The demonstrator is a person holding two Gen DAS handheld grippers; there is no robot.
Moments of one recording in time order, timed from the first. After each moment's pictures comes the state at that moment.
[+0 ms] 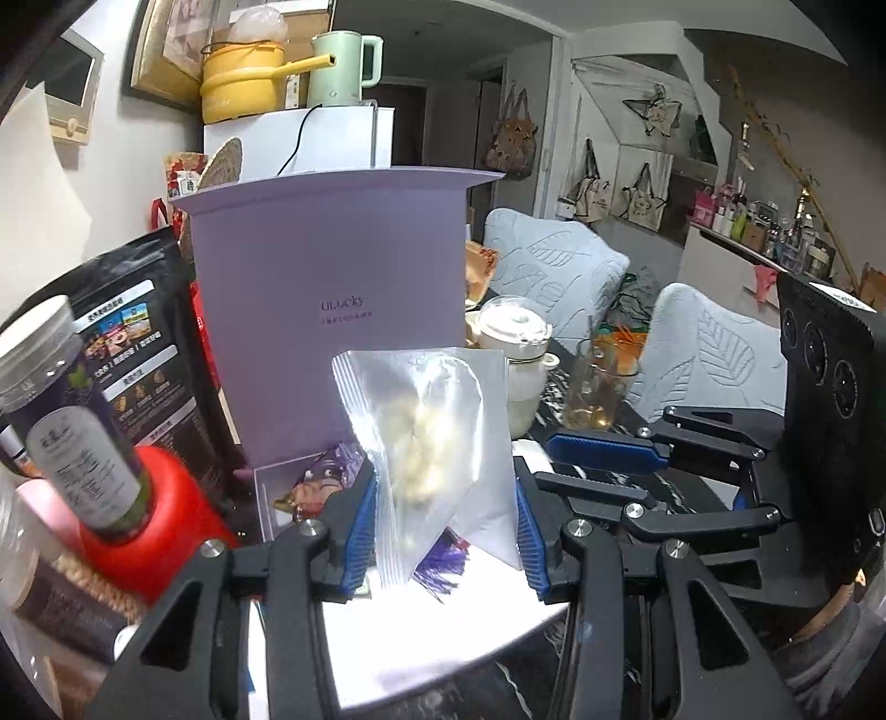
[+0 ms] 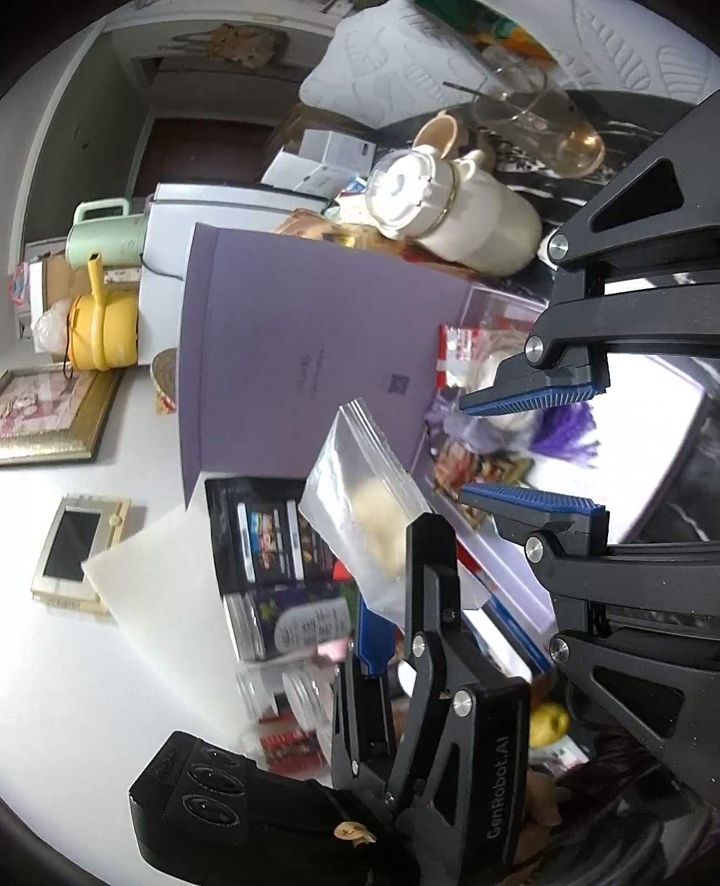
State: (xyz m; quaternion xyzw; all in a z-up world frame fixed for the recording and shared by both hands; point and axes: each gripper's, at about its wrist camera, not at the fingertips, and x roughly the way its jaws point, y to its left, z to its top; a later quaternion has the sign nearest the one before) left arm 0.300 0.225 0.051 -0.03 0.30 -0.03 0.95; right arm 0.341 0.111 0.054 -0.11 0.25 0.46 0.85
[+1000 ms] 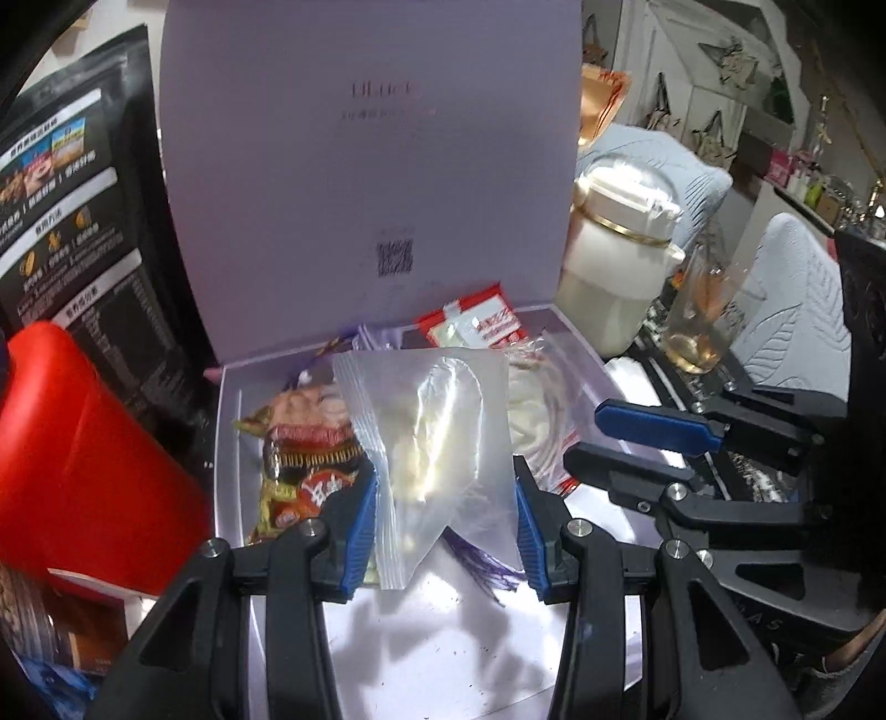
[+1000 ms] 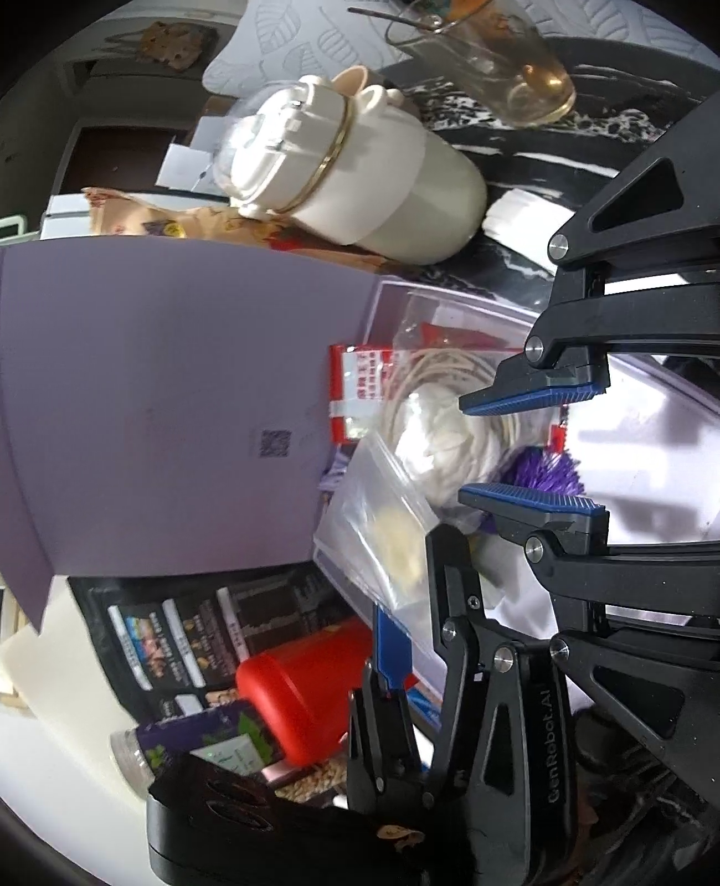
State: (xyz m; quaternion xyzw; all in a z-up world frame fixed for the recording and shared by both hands) left arm 0.371 0.244 -0.051 -0.05 0.41 0.03 0.91; right arm 0.409 0.140 -0.032 -0.12 0.35 0.43 0.83
